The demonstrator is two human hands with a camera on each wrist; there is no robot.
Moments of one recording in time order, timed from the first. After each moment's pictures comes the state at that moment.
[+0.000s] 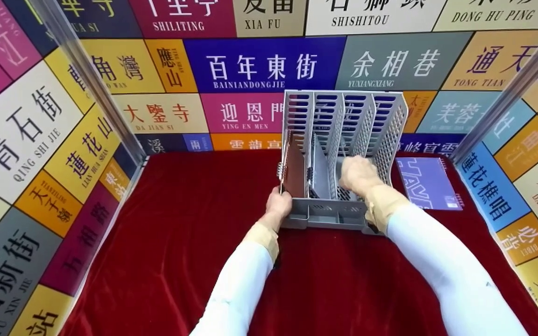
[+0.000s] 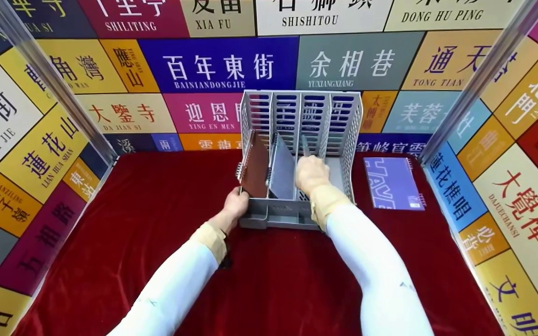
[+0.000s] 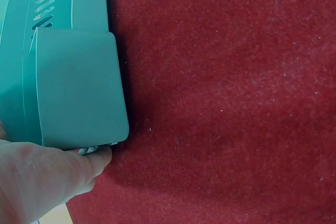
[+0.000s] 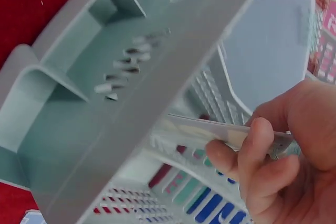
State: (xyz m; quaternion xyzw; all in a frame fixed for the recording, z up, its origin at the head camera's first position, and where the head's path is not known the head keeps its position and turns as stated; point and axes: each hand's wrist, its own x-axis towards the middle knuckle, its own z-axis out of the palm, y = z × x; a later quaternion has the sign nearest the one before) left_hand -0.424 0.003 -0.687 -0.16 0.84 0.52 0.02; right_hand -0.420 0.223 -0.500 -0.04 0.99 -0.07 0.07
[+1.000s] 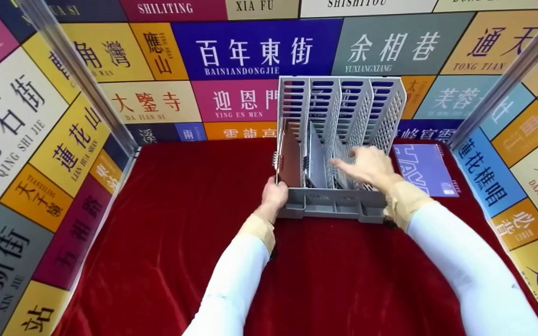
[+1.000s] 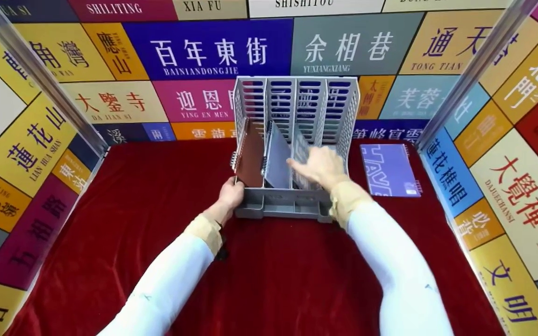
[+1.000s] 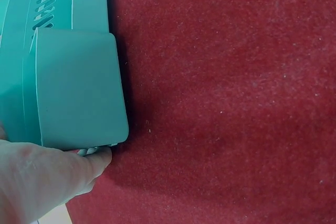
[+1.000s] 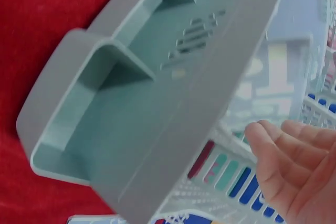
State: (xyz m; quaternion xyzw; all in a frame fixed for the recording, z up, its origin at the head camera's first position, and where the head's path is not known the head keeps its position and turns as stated) left_hand -0.439 -0.003 -0.707 -0.15 0.83 0.53 0.05; right_hand -0.409 0.270 -0.513 -0.06 0.99 -0.16 0.03
